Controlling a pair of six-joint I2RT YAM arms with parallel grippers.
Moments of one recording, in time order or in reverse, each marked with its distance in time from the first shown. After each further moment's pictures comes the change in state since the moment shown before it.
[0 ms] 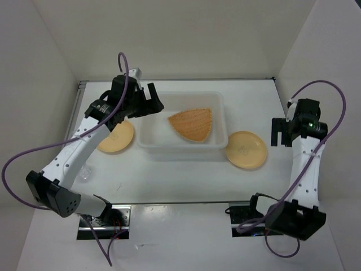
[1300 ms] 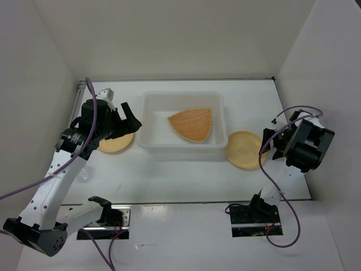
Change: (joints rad) left arm 0.140 -0.386 -0.289 -0.090 0.032 0.029; right arm -0.238 0.886 0.087 0.098 -0.520 -0.232
